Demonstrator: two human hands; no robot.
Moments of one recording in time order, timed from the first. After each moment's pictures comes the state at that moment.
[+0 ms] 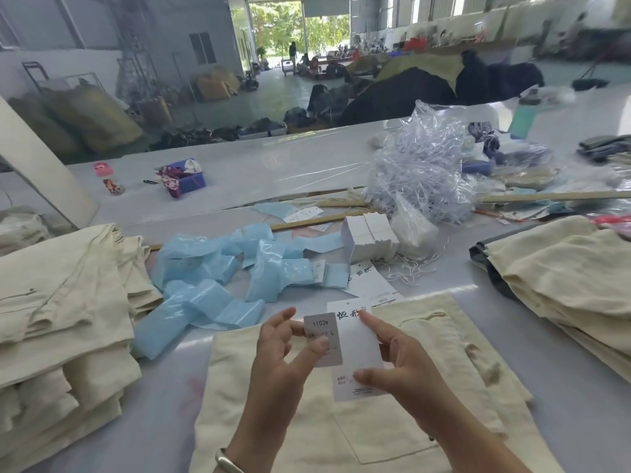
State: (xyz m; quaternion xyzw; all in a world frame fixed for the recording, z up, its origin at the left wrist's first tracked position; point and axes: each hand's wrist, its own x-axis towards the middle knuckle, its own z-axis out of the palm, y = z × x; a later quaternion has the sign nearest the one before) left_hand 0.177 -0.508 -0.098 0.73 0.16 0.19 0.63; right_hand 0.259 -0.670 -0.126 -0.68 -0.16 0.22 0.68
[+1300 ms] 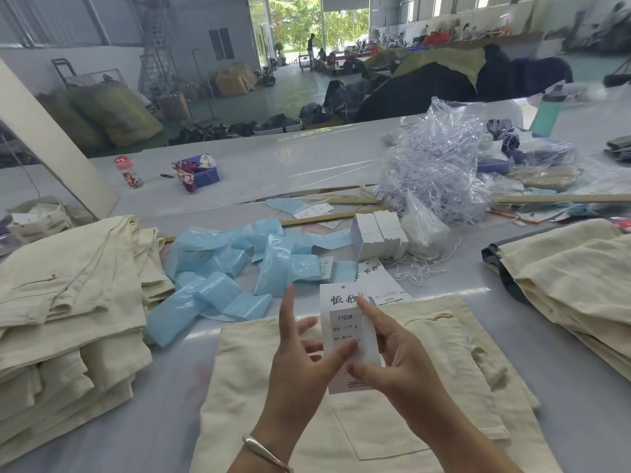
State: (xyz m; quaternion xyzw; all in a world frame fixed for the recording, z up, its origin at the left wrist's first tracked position) left_hand 0.185 -0.527 -0.105 0.76 0.18 0.17 0.59; right_hand 0.246 -0.665 -0.113 -0.63 -0.21 0.19 0.72
